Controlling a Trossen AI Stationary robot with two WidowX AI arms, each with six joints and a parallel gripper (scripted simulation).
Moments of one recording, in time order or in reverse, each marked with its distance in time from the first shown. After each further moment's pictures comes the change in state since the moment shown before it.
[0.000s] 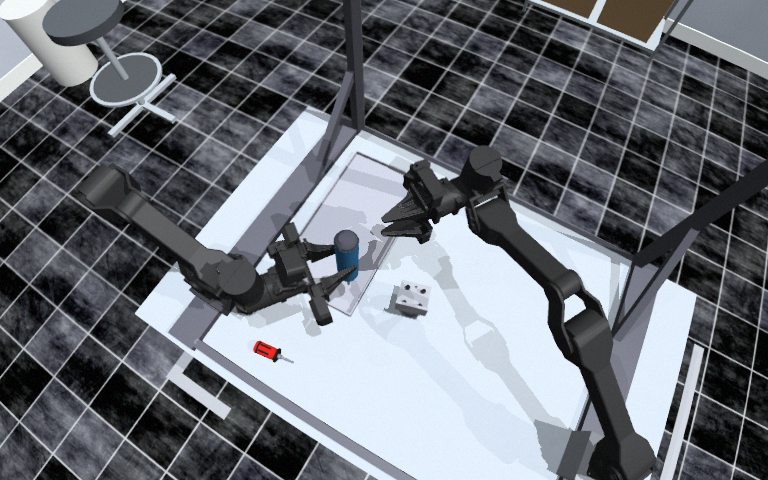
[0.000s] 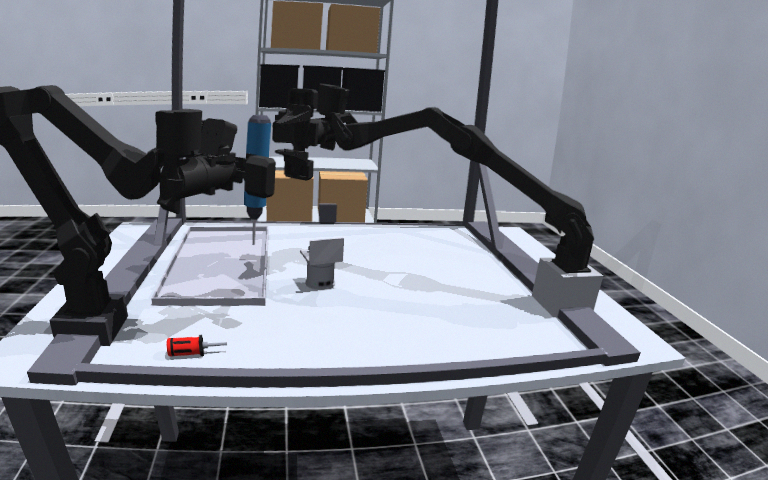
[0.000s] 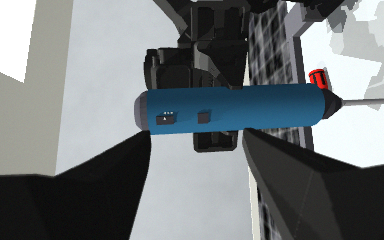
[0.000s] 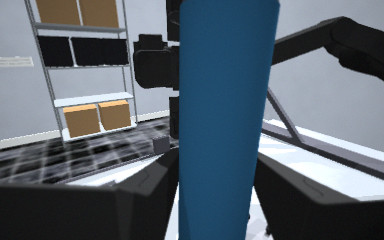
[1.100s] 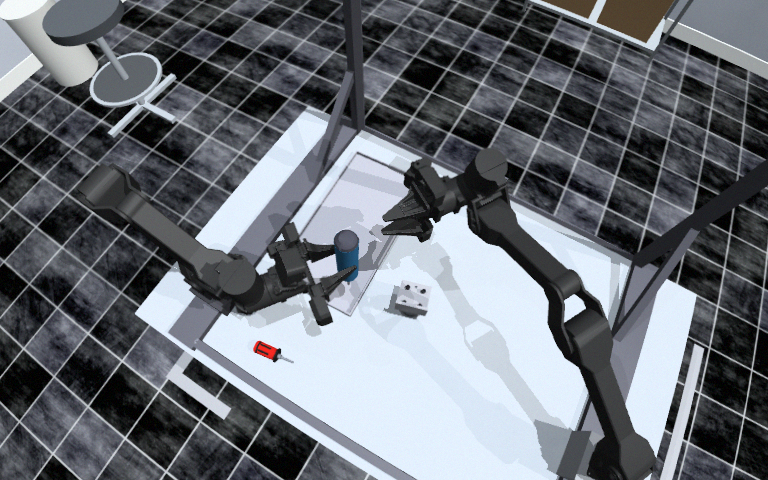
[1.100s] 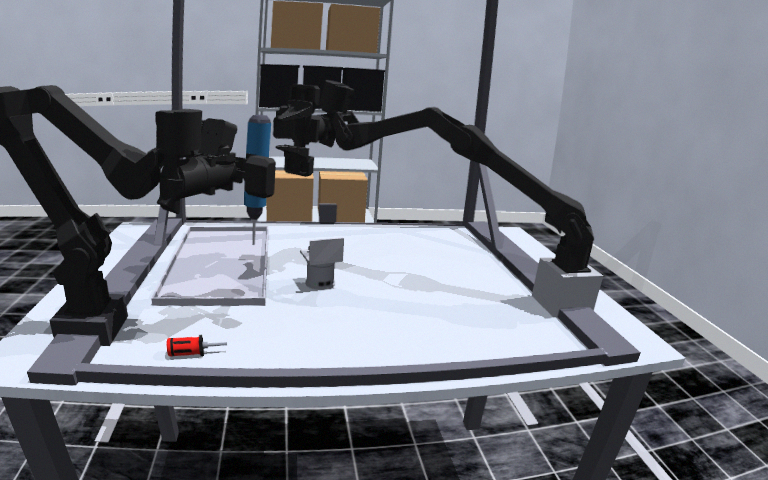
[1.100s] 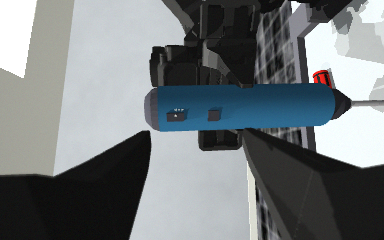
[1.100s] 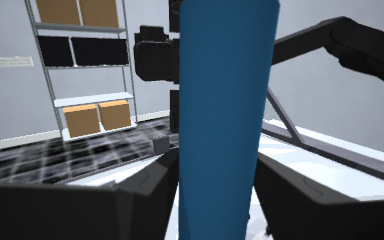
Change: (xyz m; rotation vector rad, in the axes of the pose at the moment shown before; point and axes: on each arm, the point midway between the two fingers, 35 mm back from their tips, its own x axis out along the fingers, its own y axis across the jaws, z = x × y) left arm 0.000 0.008 -0.002 -0.019 0.004 0.003; right arm 0.000 0.000 0.000 0.000 0.000 0.000
